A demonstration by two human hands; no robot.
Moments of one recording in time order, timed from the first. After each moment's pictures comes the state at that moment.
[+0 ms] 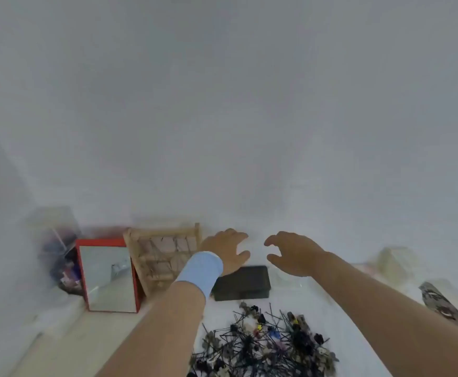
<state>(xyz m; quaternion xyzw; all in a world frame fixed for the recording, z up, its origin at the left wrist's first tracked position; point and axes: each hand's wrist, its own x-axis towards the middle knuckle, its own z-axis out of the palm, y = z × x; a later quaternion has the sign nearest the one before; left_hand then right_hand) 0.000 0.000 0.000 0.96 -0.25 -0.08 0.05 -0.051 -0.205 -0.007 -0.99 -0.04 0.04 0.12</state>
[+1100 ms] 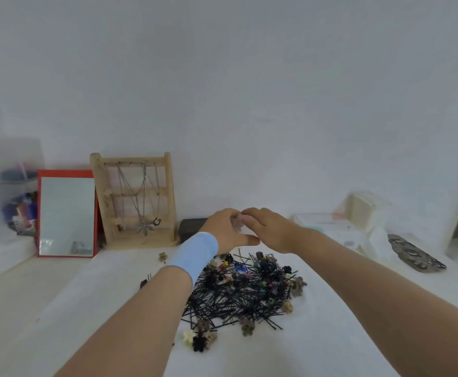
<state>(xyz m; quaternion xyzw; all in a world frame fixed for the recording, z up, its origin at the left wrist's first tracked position) -0.104 -0.047 -0.174 0.89 -0.23 -0.04 0.39 -0.151 -0.207 -0.161 -0.96 -0.11 -0.07 0.23</state>
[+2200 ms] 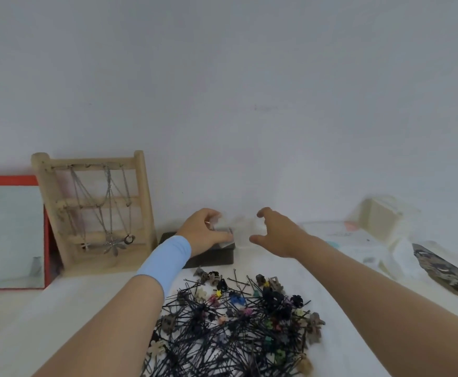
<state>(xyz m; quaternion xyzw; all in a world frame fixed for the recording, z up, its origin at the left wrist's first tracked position) 0.014 -0.047 -0.197 0.87 -0.21 -0.04 0.45 -0.032 -0.267 -0.207 -0.98 0.01 -0.09 0.20</state>
